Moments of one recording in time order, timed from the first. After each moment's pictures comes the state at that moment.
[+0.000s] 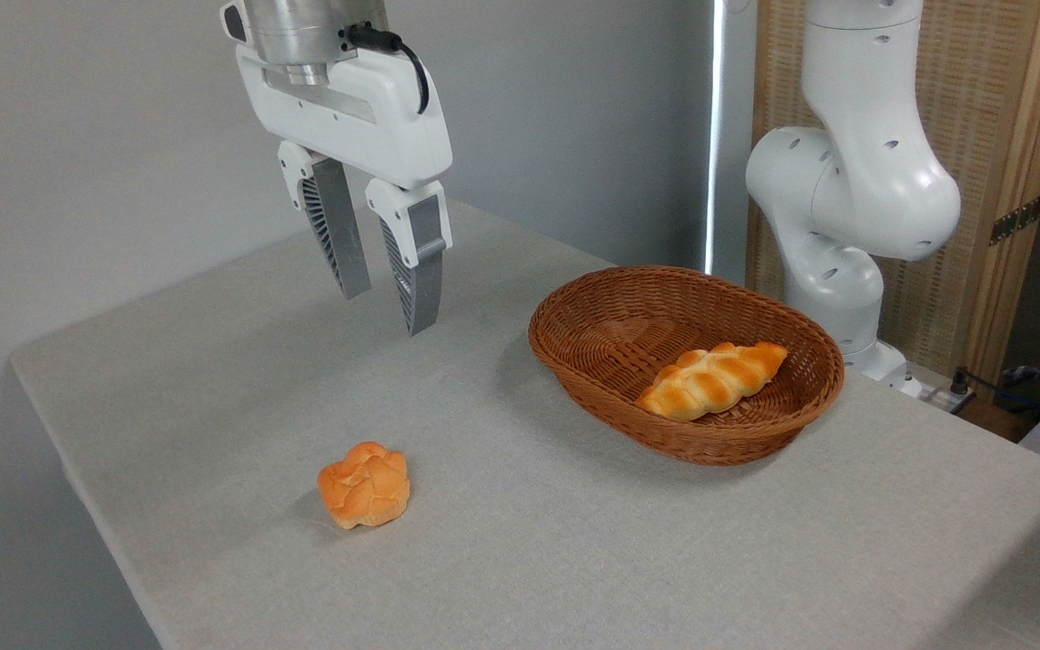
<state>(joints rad) -0.10 0.02 0.01 -1.55 -0.03 1.58 0.62</state>
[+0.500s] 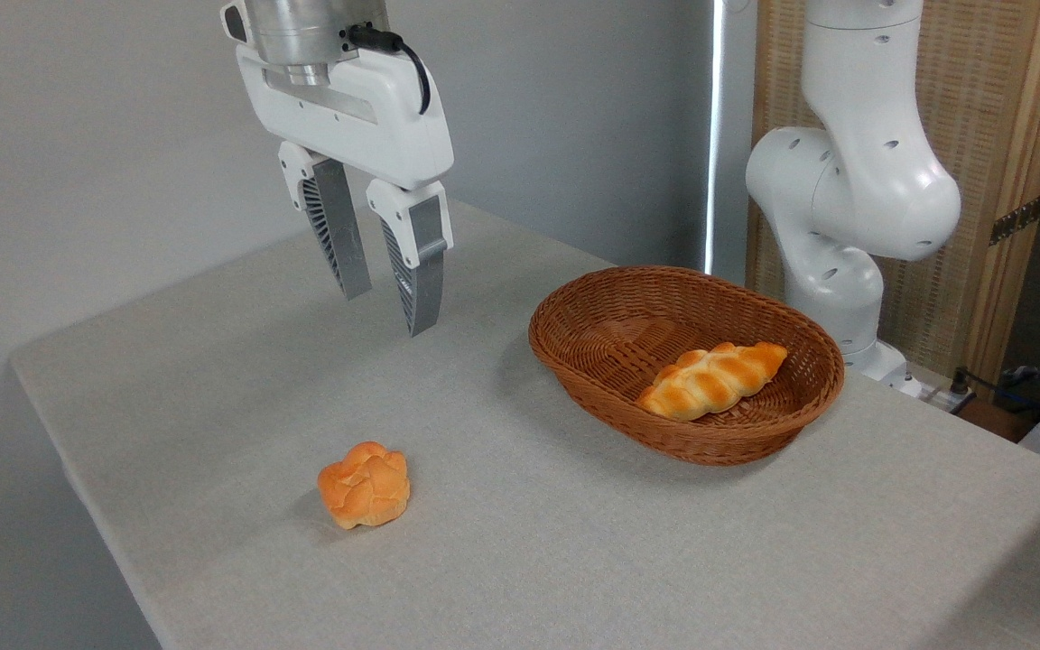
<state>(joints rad) -0.10 0.02 0.01 -1.55 -0.03 1.58 0.63</state>
